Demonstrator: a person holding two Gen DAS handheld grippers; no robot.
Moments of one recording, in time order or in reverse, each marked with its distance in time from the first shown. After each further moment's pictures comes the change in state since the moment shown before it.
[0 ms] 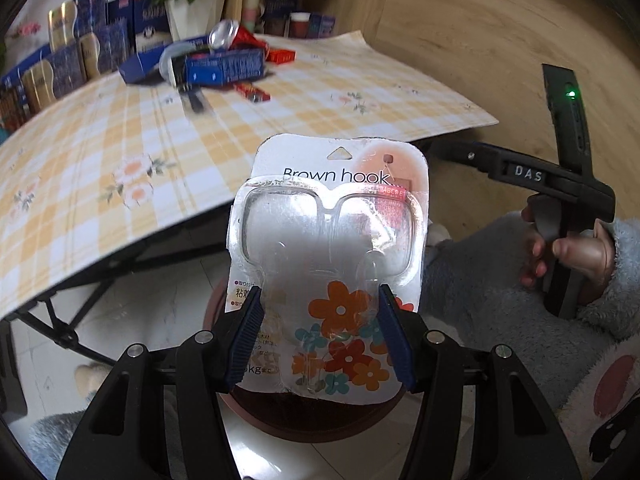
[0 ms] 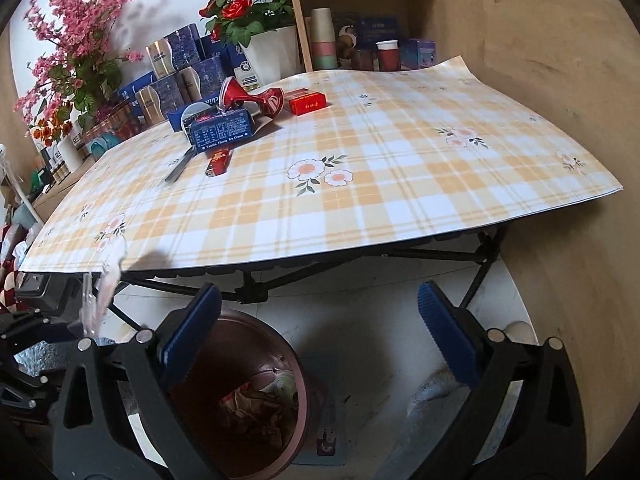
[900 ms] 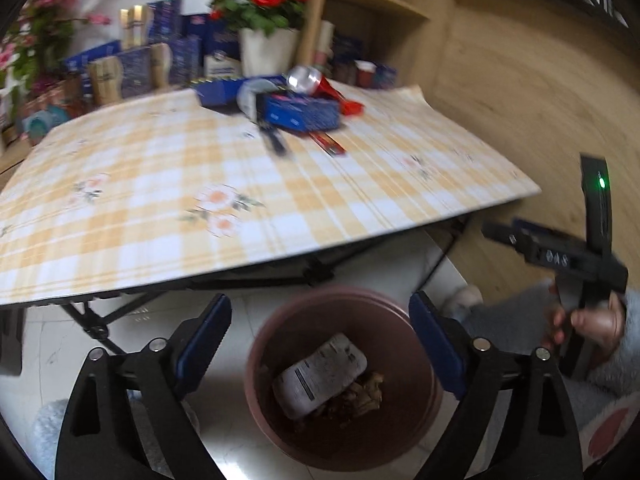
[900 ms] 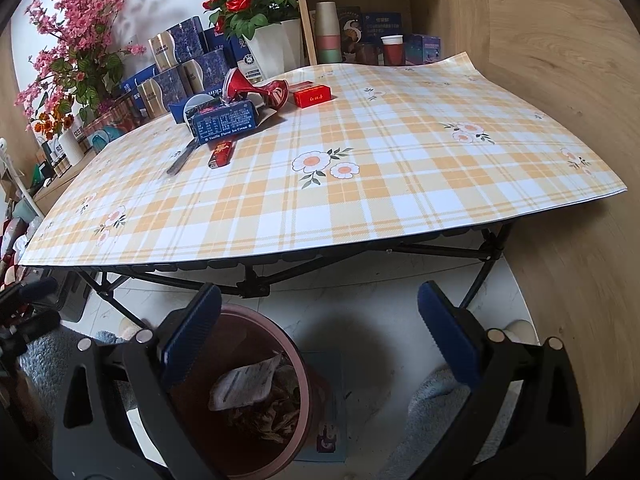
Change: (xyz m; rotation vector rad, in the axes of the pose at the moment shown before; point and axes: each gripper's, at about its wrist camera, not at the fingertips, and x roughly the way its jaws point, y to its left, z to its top) left arm -0.036 0.029 0.006 -0.164 -0.201 0.167; right arm 0.005 0.004 -0.002 -0.011 0.021 0.005
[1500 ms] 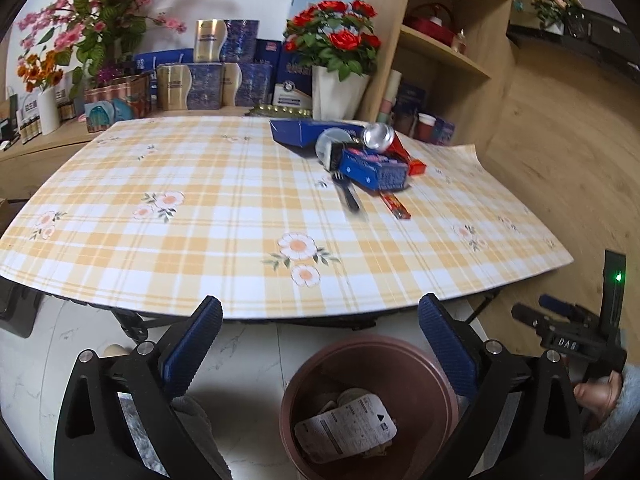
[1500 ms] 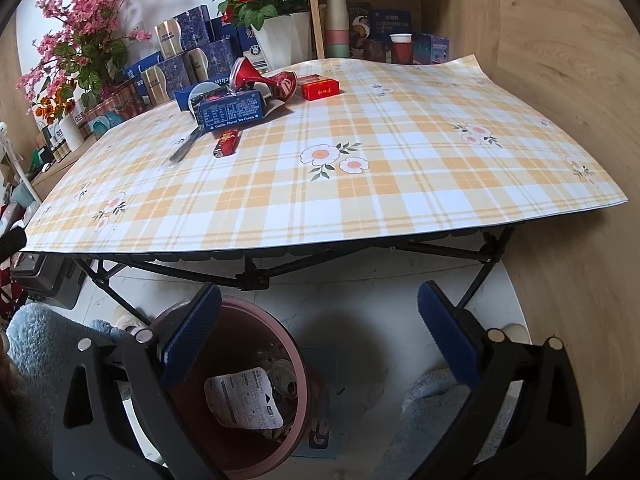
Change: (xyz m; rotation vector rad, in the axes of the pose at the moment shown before) left arm -0.030 0.038 0.022 -0.159 -0.117 0.134; right arm 0.003 0.007 0.001 -0.038 0.029 -0.008
